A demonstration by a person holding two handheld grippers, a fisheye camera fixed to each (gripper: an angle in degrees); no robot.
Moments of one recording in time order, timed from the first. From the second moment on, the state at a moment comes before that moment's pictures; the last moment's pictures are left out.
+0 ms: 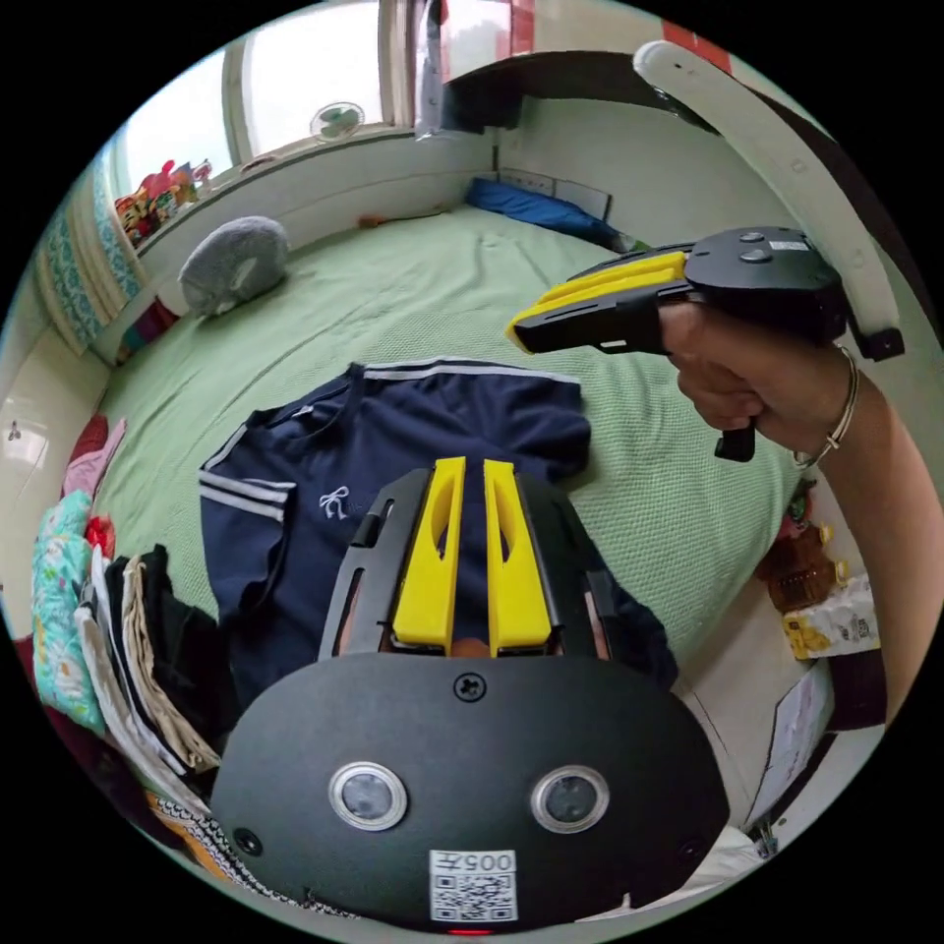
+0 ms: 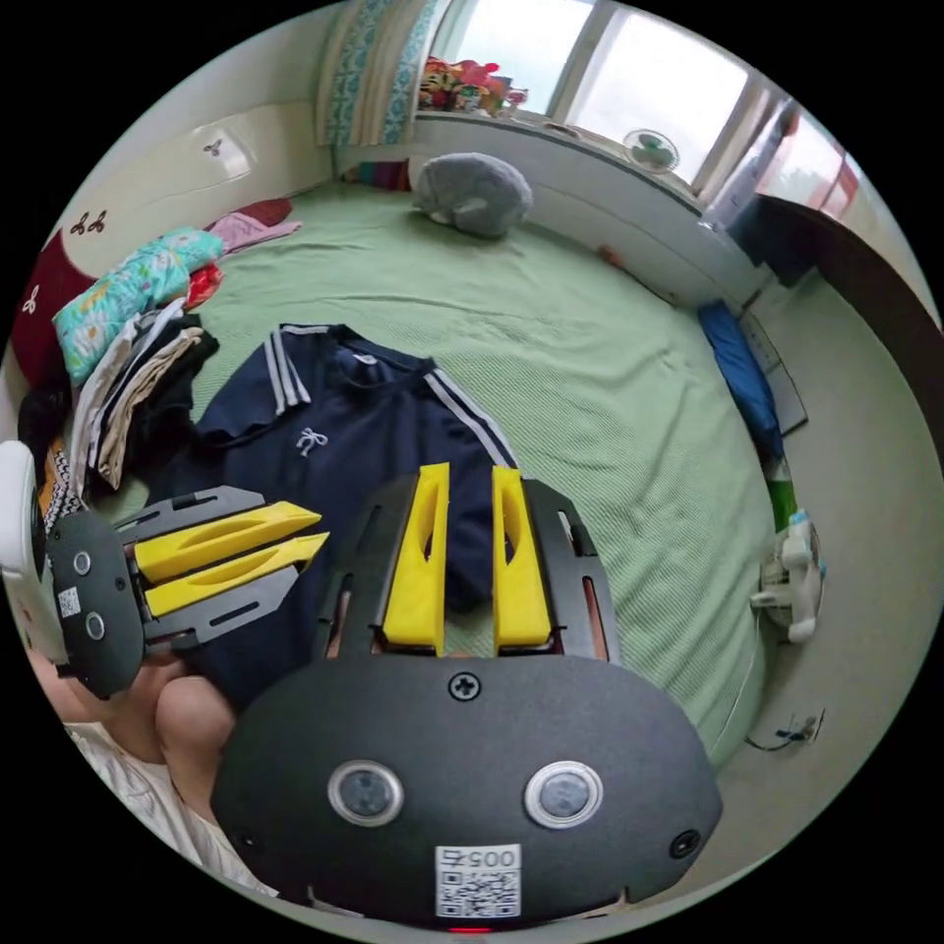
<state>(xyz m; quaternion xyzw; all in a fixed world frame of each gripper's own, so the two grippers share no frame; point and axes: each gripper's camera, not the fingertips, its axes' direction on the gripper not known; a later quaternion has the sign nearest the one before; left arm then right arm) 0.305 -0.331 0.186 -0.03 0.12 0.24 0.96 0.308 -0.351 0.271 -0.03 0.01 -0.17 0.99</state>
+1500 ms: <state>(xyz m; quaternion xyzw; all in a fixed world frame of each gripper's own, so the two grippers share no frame) 0.404 -0.344 0.328 -0.09 0.24 0.22 0.94 0.477 -0.394 0.426 -0.15 -0.02 -0.04 0.99</state>
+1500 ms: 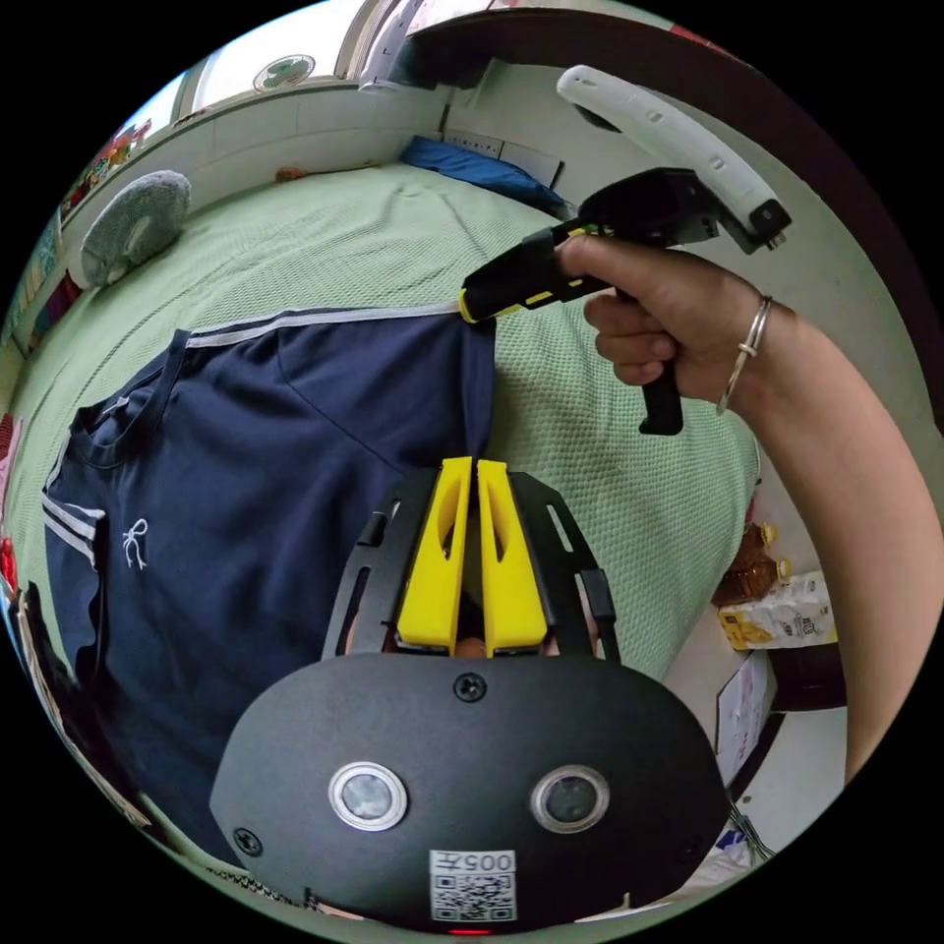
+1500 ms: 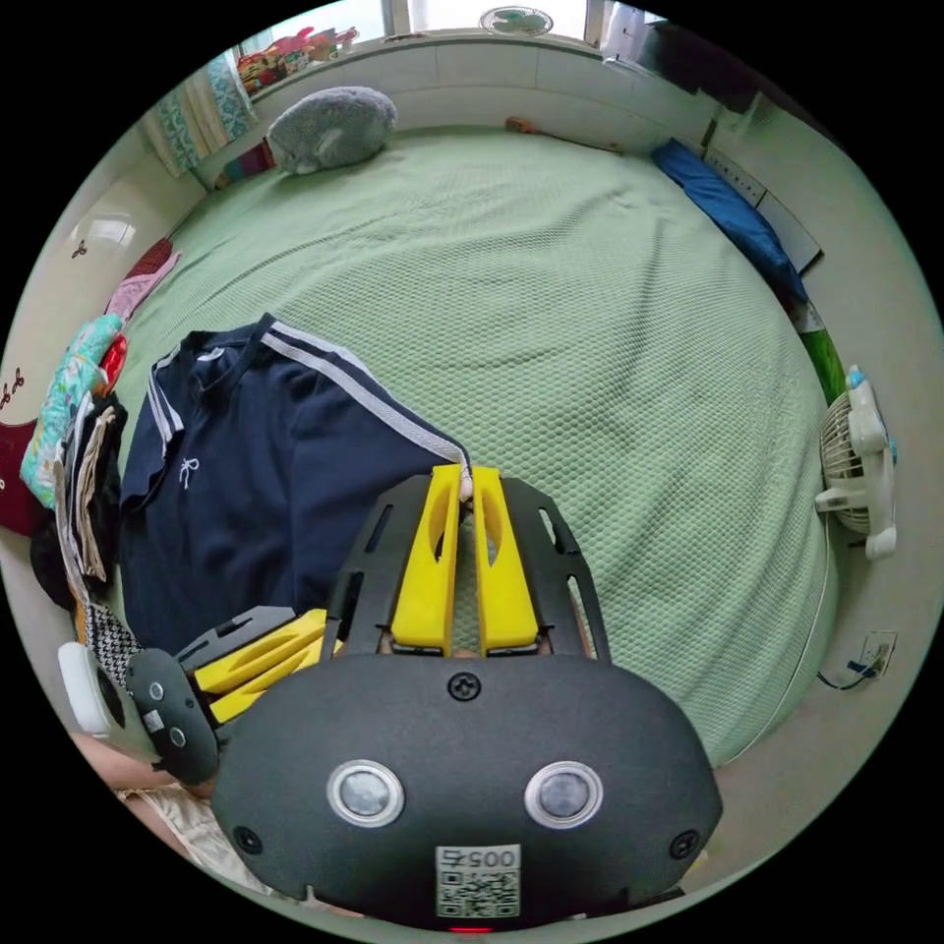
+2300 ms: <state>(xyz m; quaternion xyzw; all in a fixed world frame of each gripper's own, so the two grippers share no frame) 0.244 -0.333 0.387 -0.13 0.27 0.10 0.95 0.163 -0.436 0.435 -0.15 0.08 -0.23 0.96</state>
